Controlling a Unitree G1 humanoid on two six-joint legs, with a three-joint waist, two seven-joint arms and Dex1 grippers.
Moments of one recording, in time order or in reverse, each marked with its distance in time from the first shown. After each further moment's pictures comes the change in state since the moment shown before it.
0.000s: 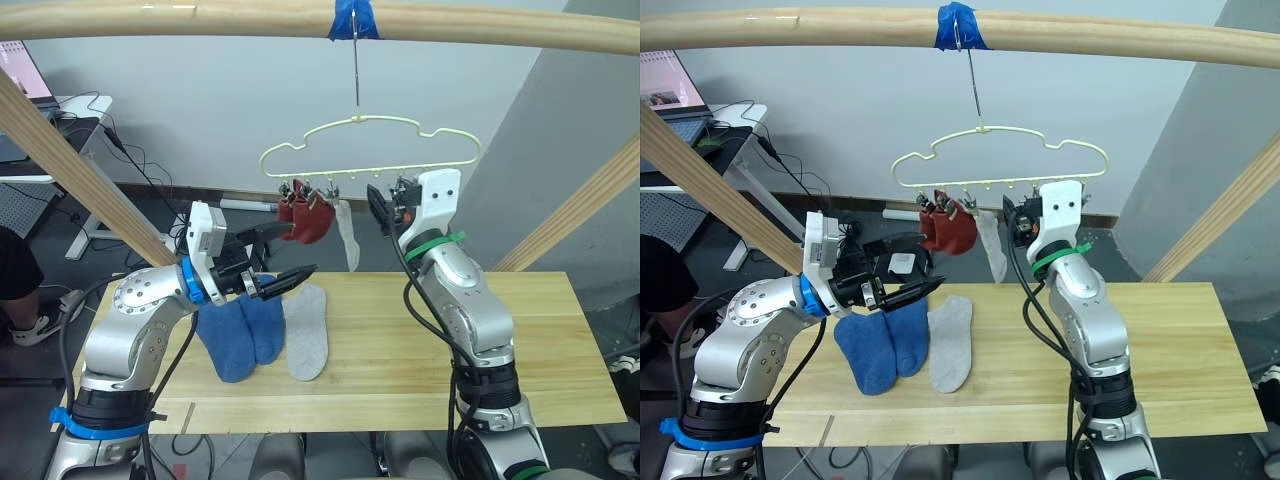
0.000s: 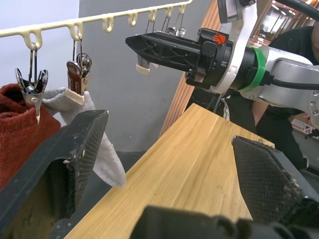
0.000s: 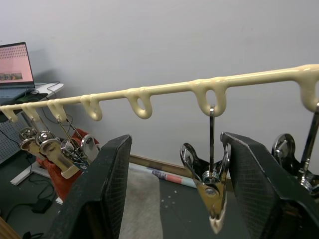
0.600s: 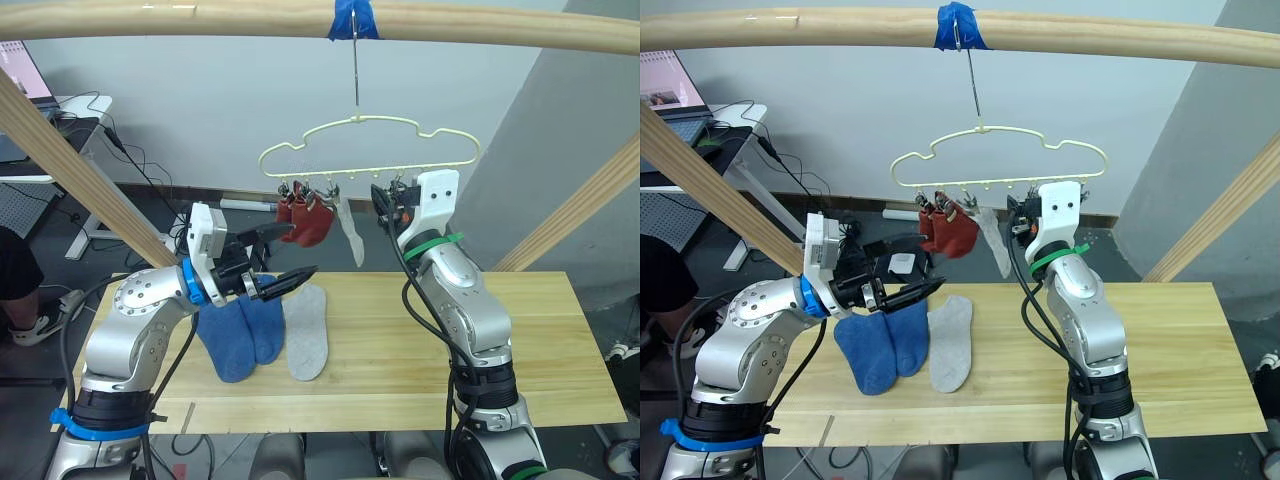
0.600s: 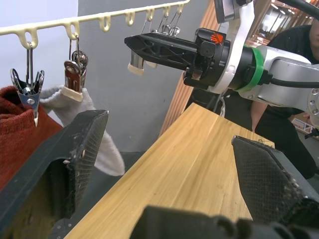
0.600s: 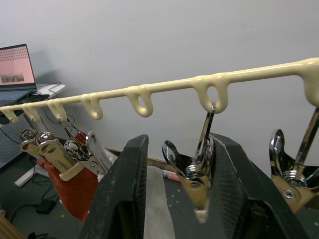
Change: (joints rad) left arm 0.006 0.000 -0.005 0.000 0.005 -0.013 -0.002; right arm 0.000 0.010 -0.002 0.005 0.002 0.001 -0.001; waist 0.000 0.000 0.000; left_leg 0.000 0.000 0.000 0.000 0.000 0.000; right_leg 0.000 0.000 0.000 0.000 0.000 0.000
